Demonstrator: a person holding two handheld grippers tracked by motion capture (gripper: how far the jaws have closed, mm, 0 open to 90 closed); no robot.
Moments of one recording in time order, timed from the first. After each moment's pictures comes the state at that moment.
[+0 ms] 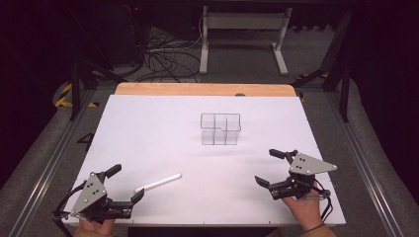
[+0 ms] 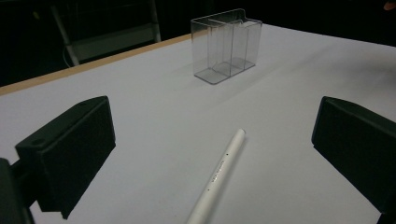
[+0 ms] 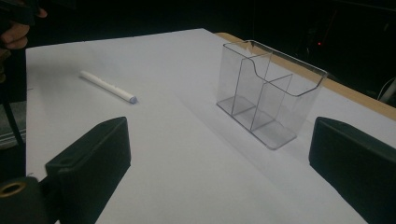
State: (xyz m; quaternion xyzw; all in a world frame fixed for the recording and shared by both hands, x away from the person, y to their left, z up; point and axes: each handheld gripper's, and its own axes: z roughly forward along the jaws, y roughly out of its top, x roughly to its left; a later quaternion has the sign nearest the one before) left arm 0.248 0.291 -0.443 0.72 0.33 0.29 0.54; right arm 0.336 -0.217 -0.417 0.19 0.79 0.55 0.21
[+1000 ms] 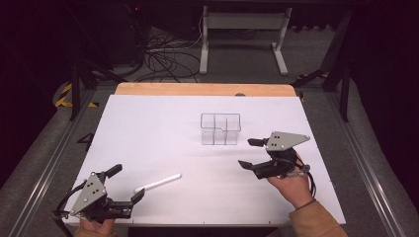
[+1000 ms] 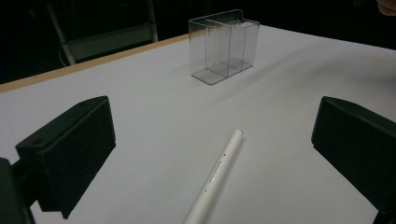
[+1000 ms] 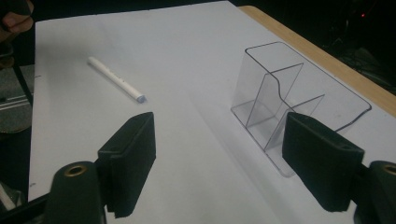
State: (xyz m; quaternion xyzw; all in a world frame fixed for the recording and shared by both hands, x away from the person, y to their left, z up) left arm 0.249 0.291 -0.443 0.72 0.33 0.28 0.54; right arm 0.373 -0.169 -0.376 0.15 0.85 0.48 0.16
